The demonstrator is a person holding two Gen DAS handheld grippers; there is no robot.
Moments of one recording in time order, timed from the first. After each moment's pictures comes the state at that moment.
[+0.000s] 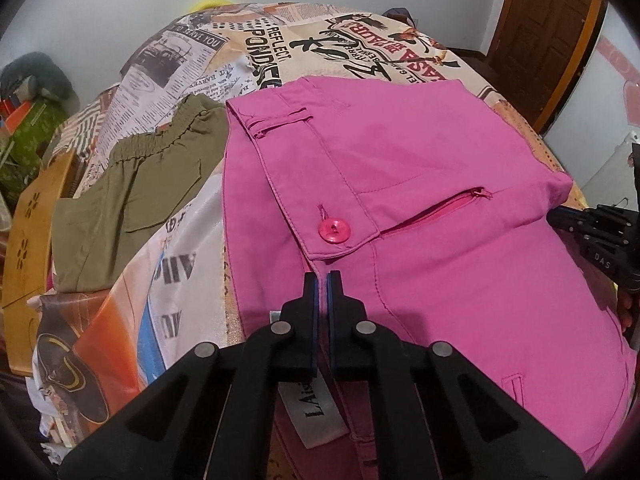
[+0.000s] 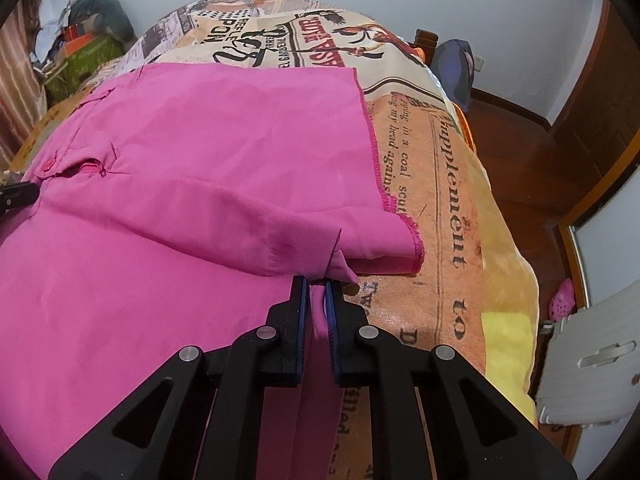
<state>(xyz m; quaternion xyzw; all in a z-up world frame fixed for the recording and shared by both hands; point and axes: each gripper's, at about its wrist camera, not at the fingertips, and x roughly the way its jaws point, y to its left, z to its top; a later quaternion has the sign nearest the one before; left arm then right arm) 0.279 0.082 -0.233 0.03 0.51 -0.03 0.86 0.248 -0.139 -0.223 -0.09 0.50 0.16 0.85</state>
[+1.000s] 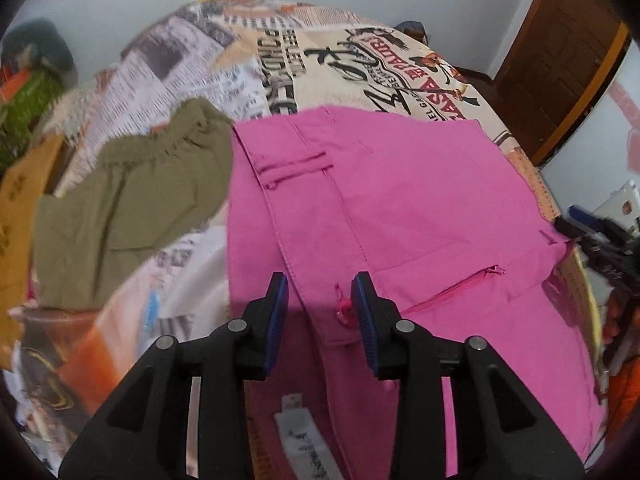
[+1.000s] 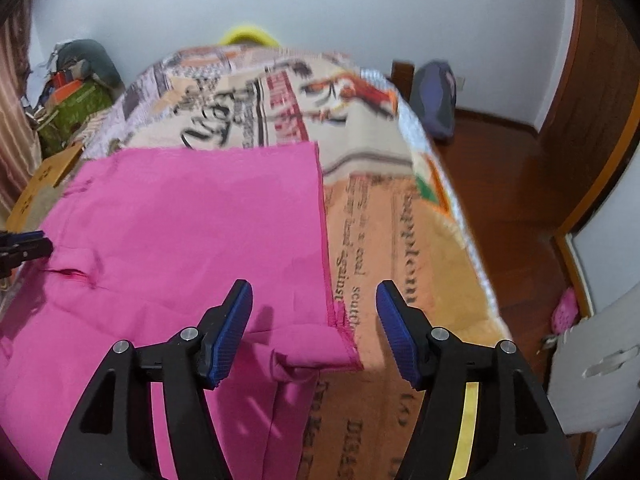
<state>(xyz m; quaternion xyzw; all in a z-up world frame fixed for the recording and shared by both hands) 0.325 0.100 -0.231 -0.05 0.52 -0.03 0.85 0.298 -0.156 -0.198 -0.04 0.46 0.15 0.88</state>
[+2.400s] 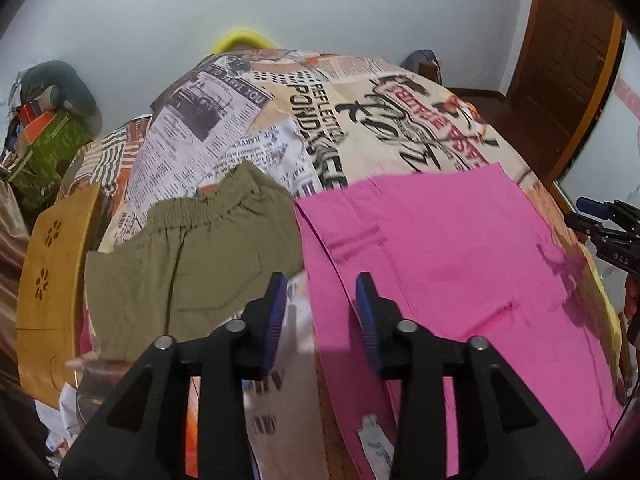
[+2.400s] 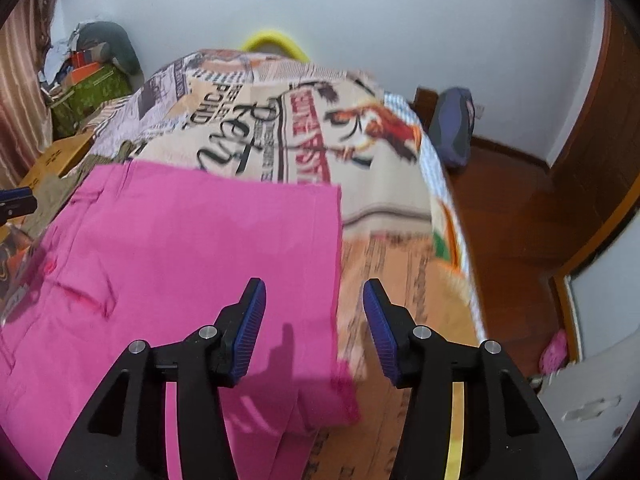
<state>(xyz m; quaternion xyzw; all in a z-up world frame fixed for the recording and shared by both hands) 0.340 0.133 -0.180 0.01 0.46 0.00 0.89 0.320 -0.133 -0.164 -0.09 0.42 0.17 0.88</state>
